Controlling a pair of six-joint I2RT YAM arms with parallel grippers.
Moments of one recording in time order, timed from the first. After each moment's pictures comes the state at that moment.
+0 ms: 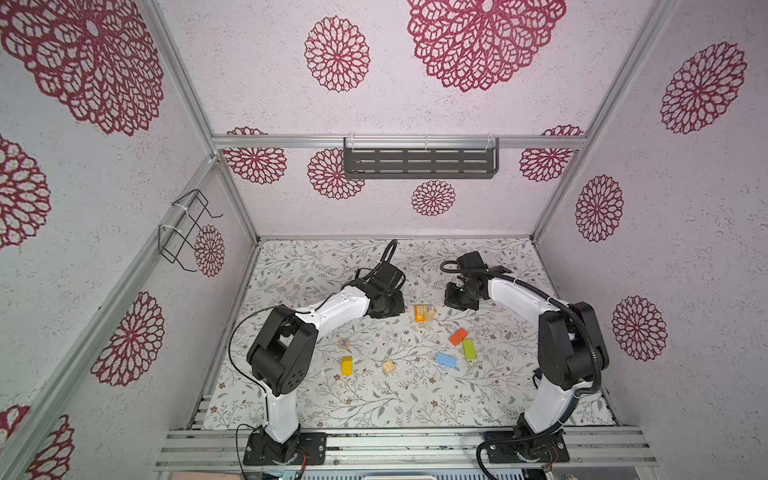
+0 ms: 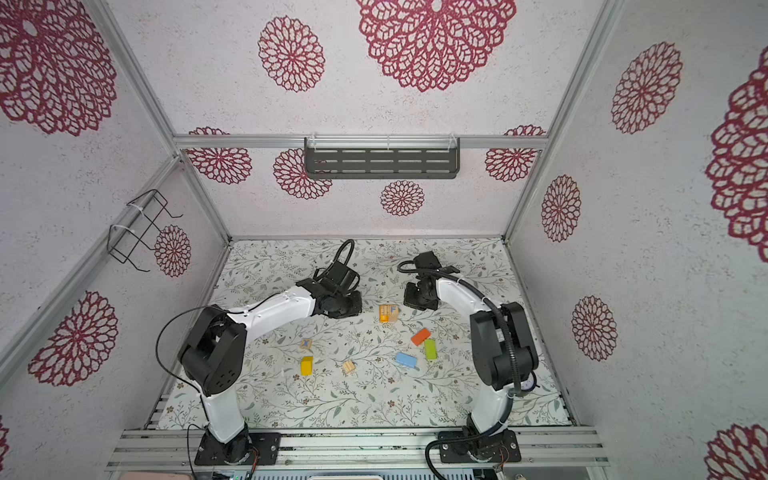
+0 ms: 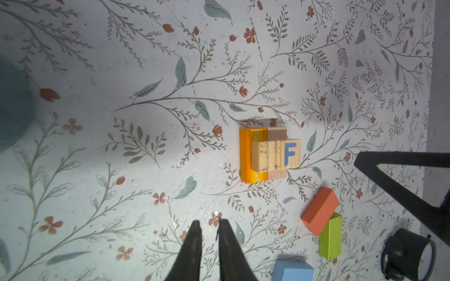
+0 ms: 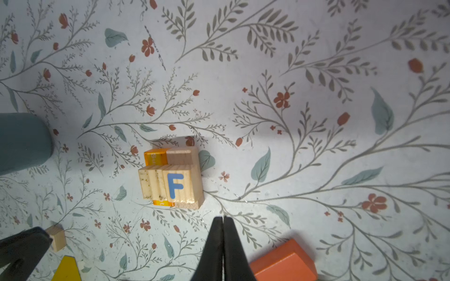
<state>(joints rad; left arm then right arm) -0.64 1.90 1.37 -0.51 0.04 -0.72 0.35 1.80 1.31 -0.67 -0.15 0.50</state>
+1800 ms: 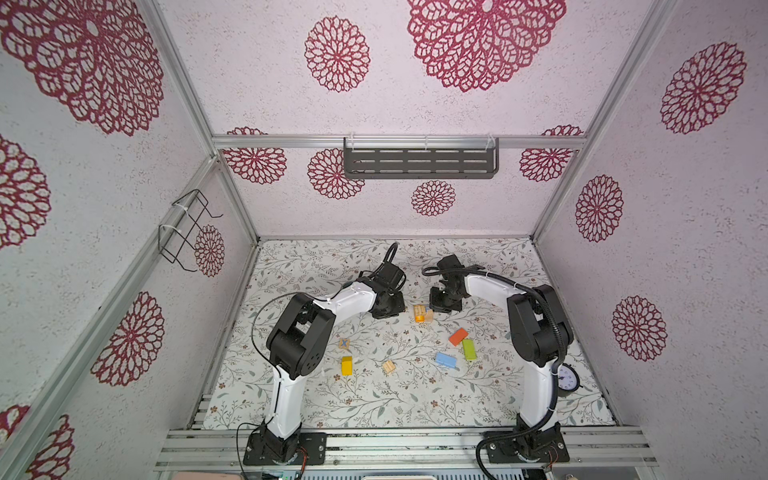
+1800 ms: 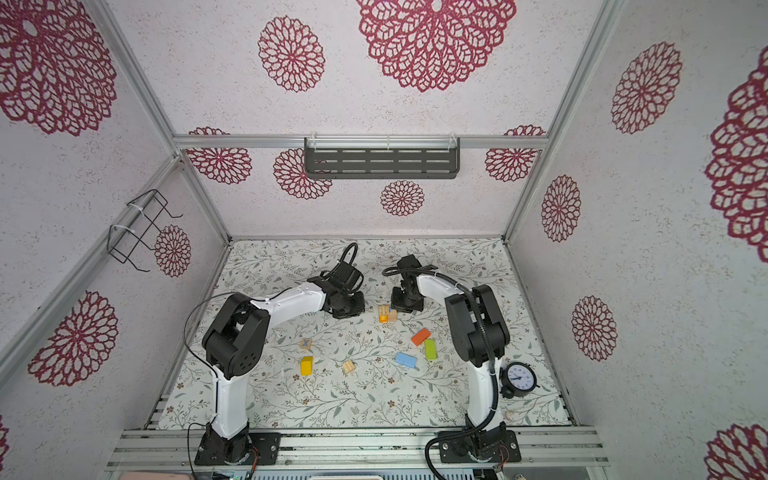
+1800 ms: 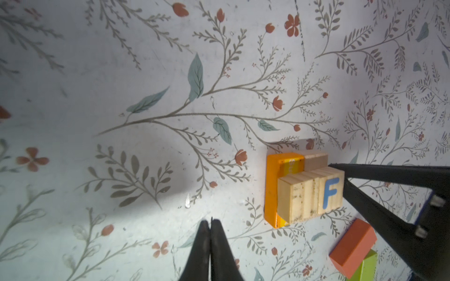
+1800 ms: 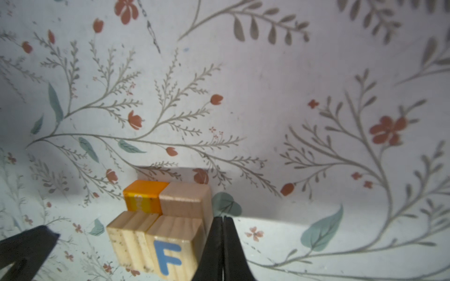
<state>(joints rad) -0.61 2.04 1.44 -0.50 0.06 -0.72 0.41 2.03 1.44 -0.69 -0.15 0.48</state>
